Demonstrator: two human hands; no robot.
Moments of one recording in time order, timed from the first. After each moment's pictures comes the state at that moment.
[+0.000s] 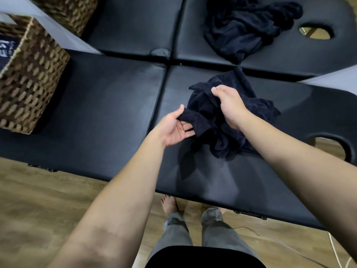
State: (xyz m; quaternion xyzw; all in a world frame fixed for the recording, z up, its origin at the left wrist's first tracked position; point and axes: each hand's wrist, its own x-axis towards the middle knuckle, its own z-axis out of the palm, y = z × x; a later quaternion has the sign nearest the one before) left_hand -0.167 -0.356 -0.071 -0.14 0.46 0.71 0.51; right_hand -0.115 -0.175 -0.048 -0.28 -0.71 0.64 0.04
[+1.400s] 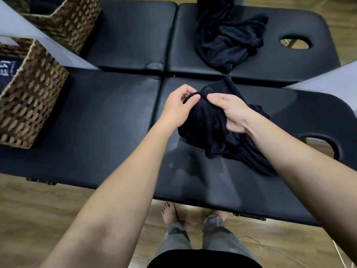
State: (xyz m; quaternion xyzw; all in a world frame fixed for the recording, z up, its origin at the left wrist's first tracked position) left_hand -0.185 -0.322 -0.022 0.24 0.77 0.57 0.18; right_hand -0.085 -0.170 -0.005 -0.22 -0.50 0.84 -0.05
